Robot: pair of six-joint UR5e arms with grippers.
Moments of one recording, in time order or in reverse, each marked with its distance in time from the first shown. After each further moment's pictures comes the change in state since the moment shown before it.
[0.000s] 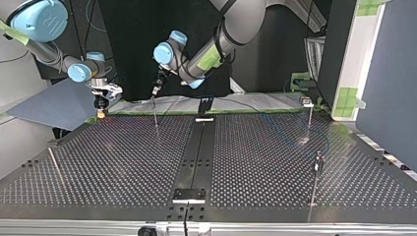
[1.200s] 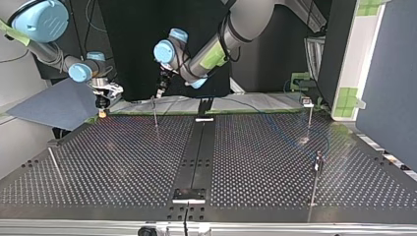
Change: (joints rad) left arm 0.002 0.100 -0.095 0.018 -0.105 0.054; right arm 0.001 0.007 -0.001 -0.002 -0.016 0.018
